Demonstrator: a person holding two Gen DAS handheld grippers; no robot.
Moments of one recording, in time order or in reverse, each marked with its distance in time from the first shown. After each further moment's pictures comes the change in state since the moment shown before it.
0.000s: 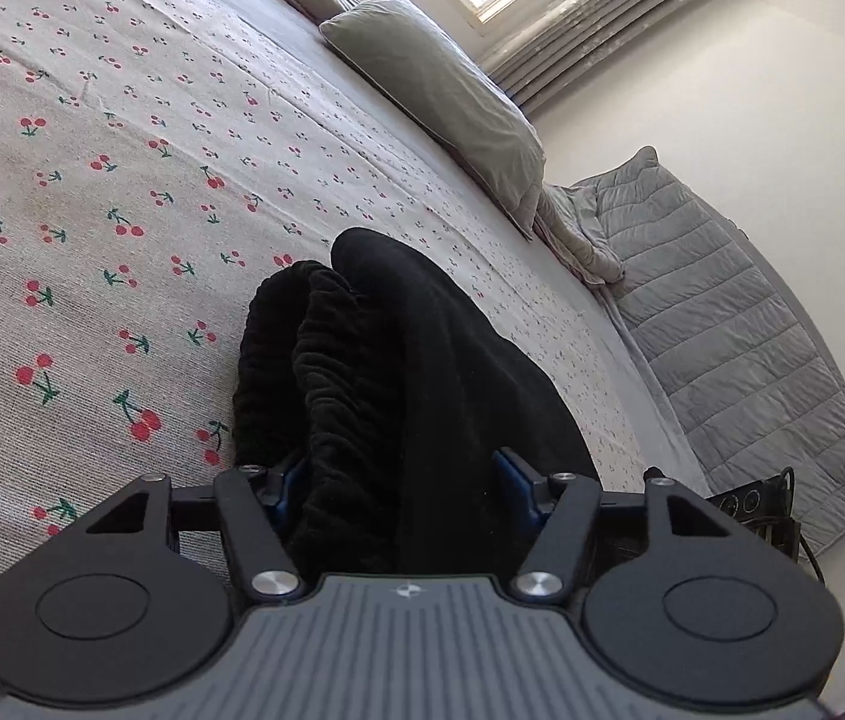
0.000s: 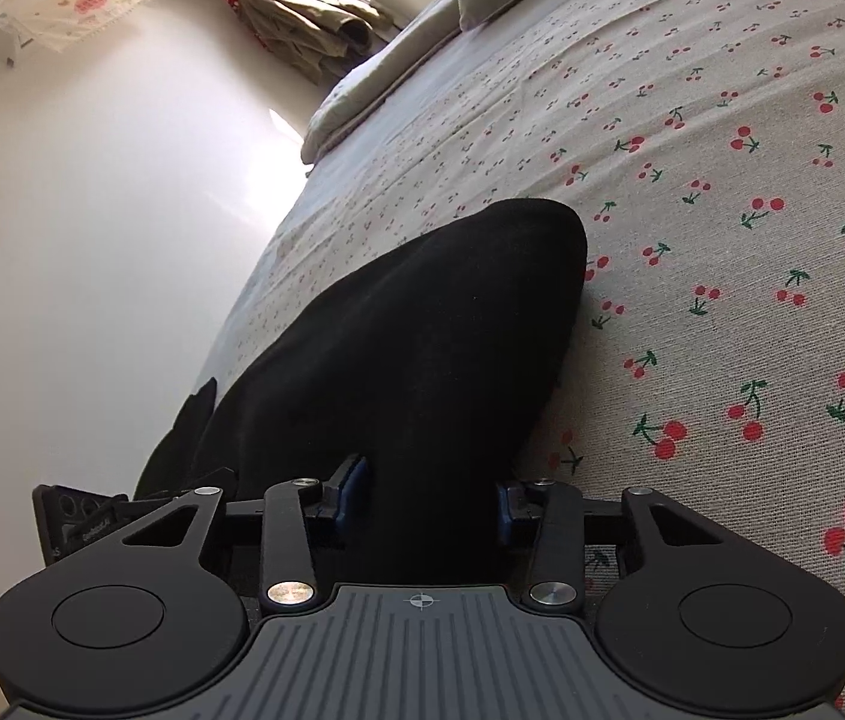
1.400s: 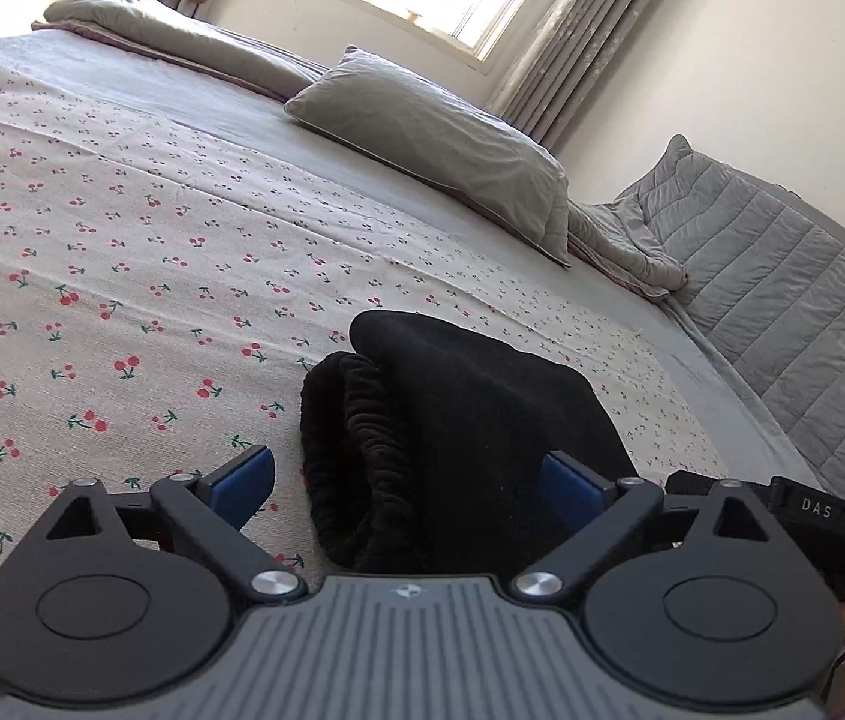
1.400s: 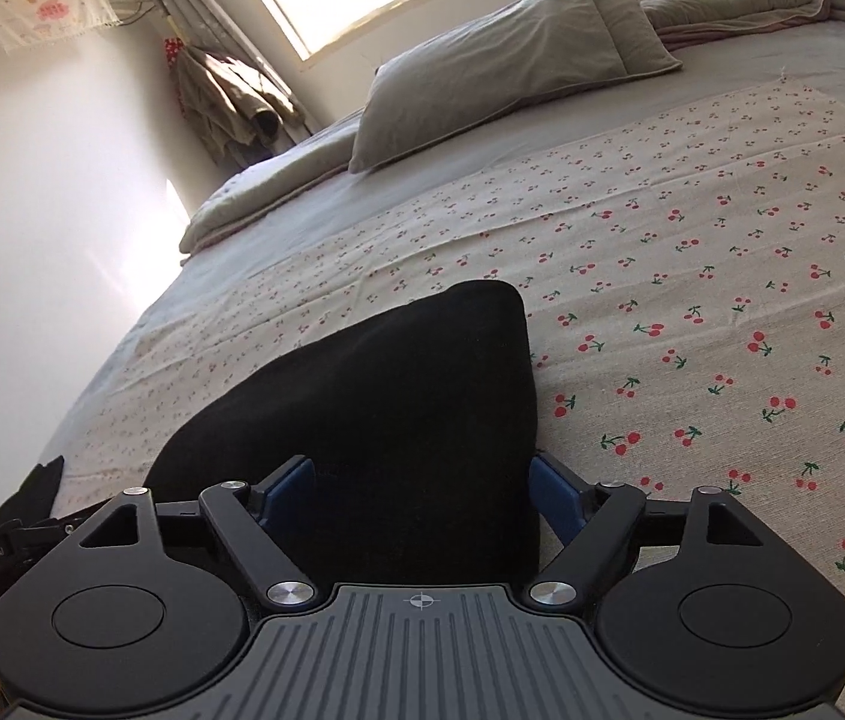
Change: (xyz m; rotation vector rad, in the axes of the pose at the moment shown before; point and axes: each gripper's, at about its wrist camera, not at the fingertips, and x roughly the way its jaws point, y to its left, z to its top) left arm 0.075 -0.110 -0.004 0.218 -0.142 0.265; right arm -0.076 -0.020 0.062 -0.158 -0.222 -0.347
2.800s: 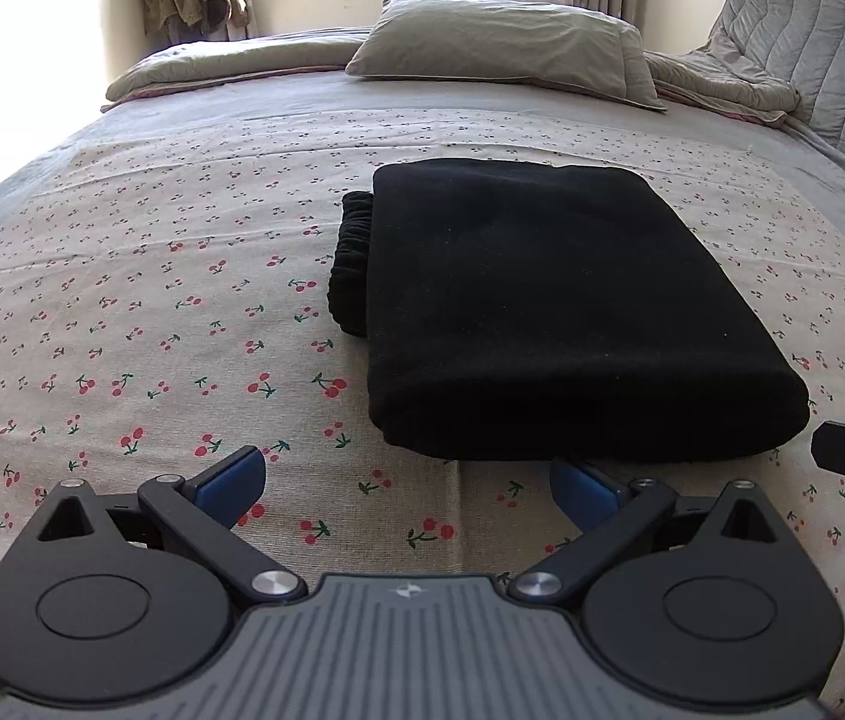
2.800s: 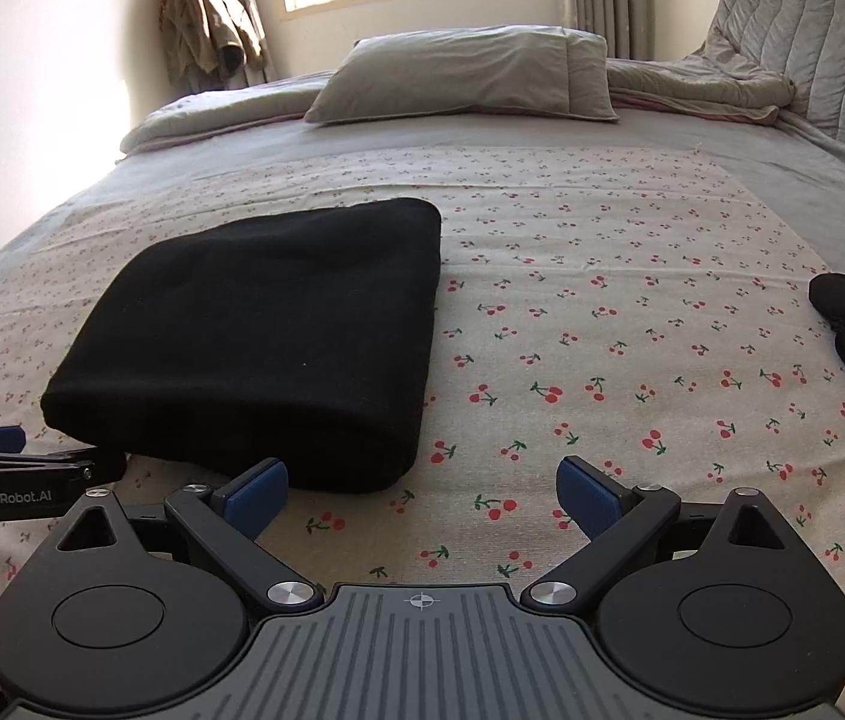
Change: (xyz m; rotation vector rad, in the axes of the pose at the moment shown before) left arm -0.009 -0.092 -0.084 0.277 0.131 0.446; right arm -0.074 0.029 -0.083 -0.254 0.026 -0.288
